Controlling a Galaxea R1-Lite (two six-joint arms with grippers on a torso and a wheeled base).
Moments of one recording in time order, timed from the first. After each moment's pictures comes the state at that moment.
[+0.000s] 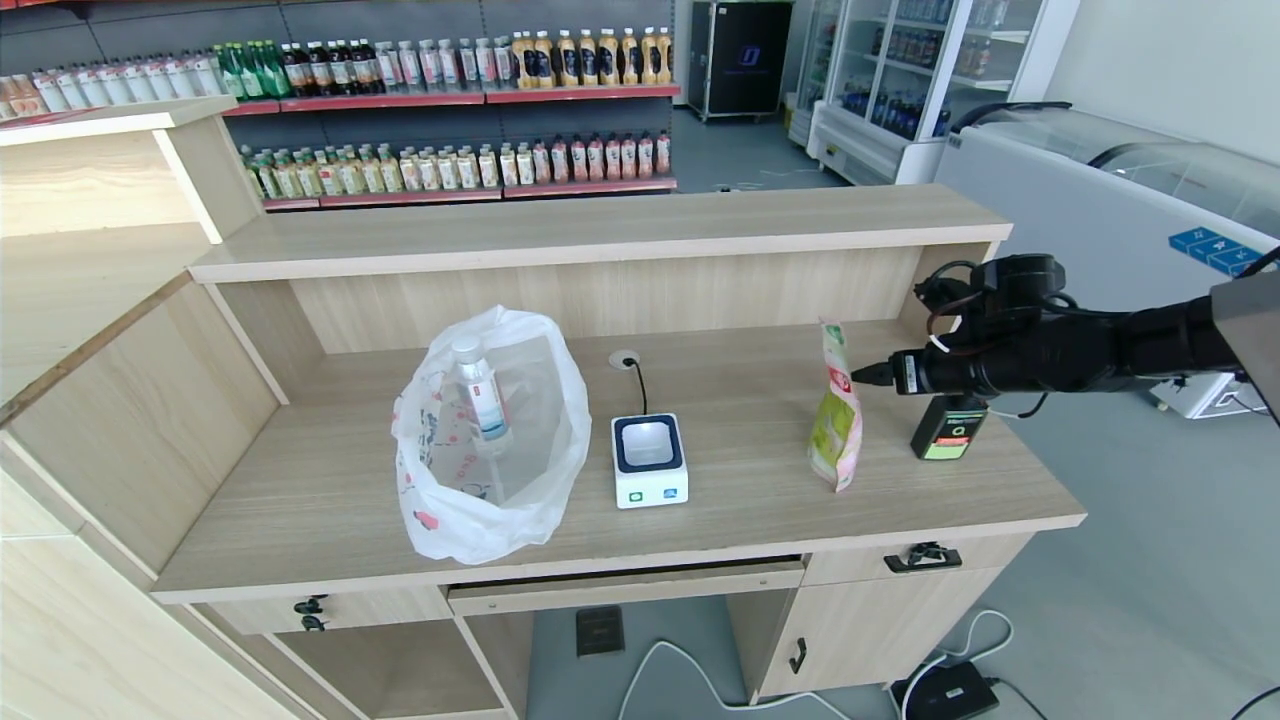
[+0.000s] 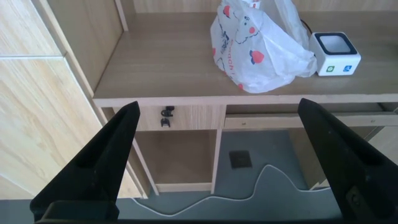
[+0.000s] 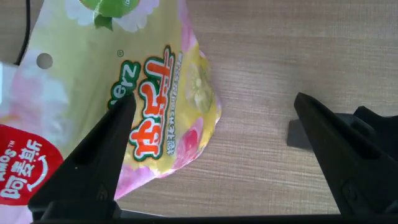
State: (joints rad) left arm 0.00 0.00 0.00 0.00 0.04 -0.01; right arm 0.03 2.23 -1.60 -0.07 0.21 -0.09
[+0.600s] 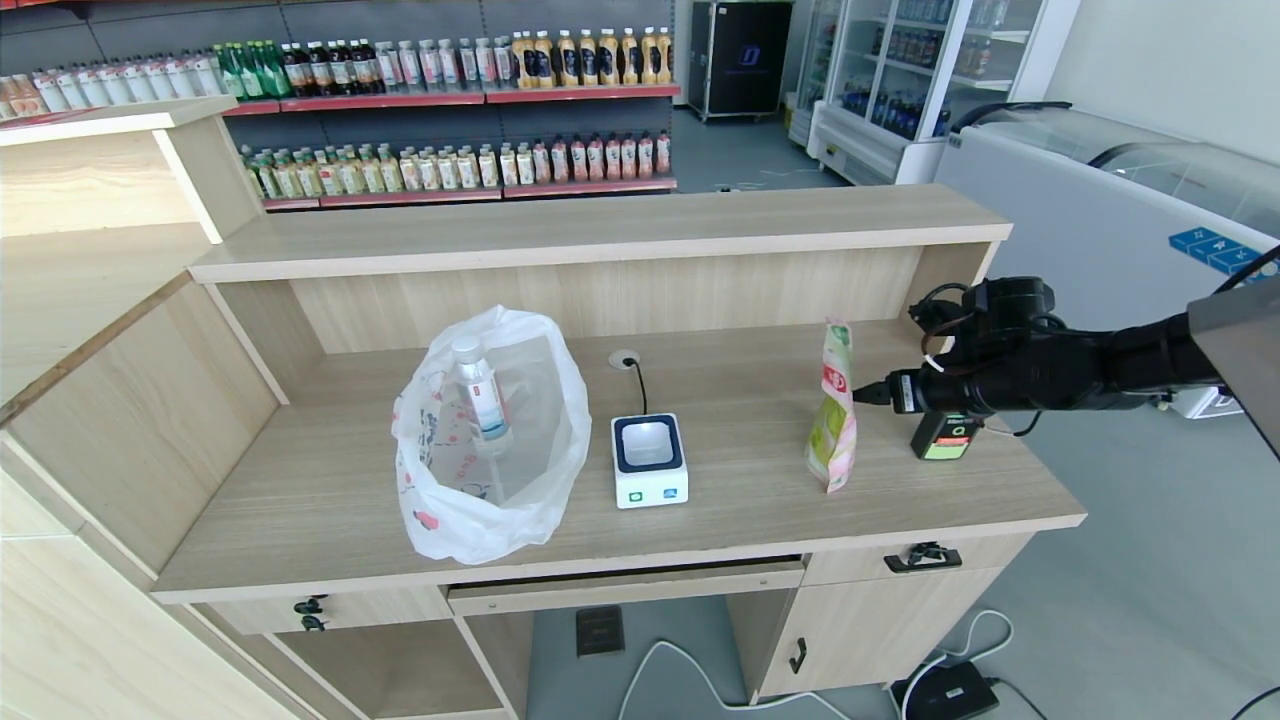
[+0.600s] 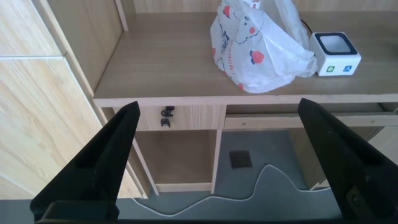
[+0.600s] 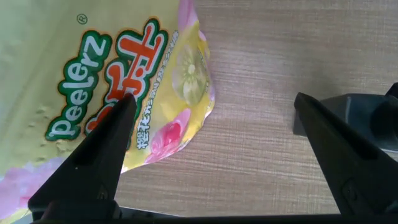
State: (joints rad) left arm 0.00 0.00 0.00 0.00 0.04 -0.01; right arm 0.02 2.26 -1.56 -0.10 0.21 -0.09
